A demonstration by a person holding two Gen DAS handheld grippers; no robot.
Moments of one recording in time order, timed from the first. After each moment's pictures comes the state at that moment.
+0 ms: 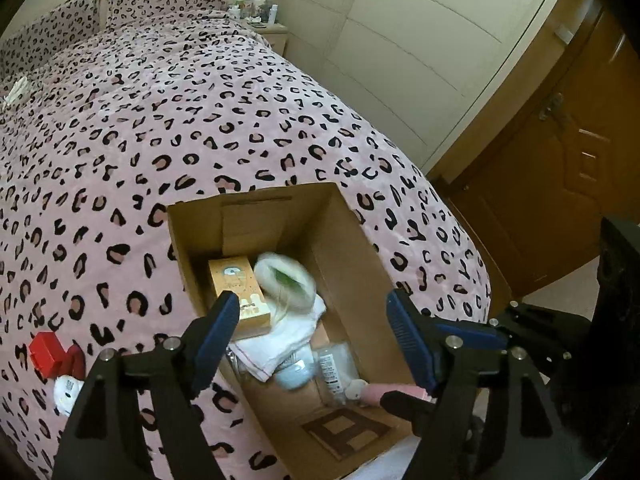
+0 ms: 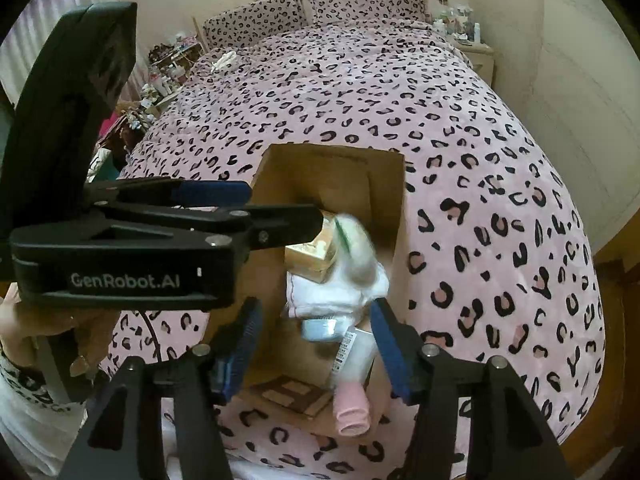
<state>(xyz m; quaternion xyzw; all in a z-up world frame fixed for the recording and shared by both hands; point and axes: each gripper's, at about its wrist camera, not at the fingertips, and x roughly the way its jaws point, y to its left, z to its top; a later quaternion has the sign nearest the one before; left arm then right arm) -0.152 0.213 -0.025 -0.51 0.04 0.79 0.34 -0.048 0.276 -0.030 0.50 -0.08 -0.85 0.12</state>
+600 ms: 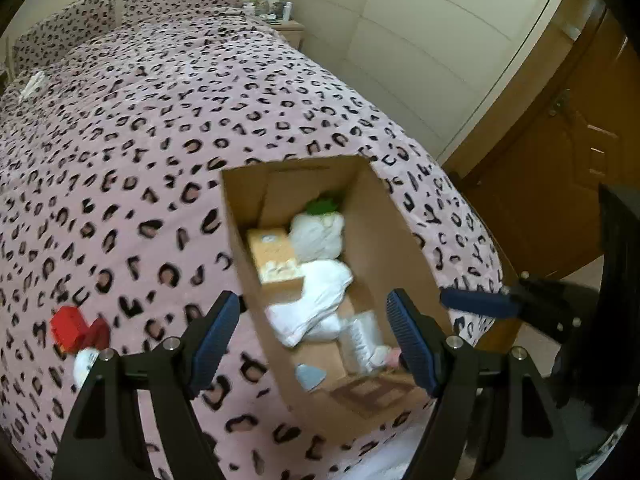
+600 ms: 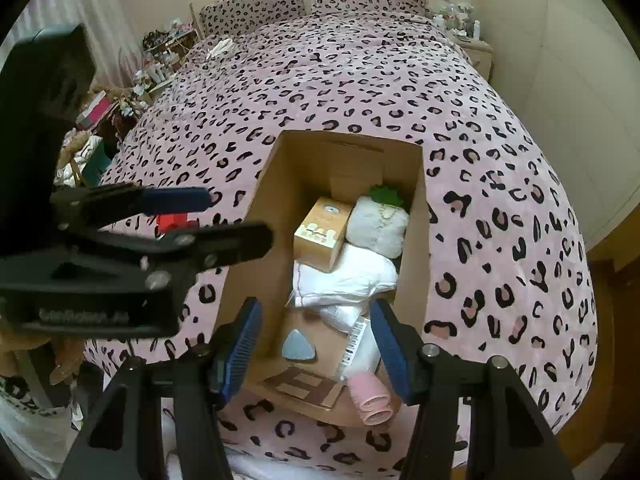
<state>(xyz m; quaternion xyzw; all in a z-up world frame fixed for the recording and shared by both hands) -0.131 0.165 -0.022 -0.52 0.05 0.79 0.31 -0.046 0.252 -0.027 0.52 -0.06 -0.85 0.10</state>
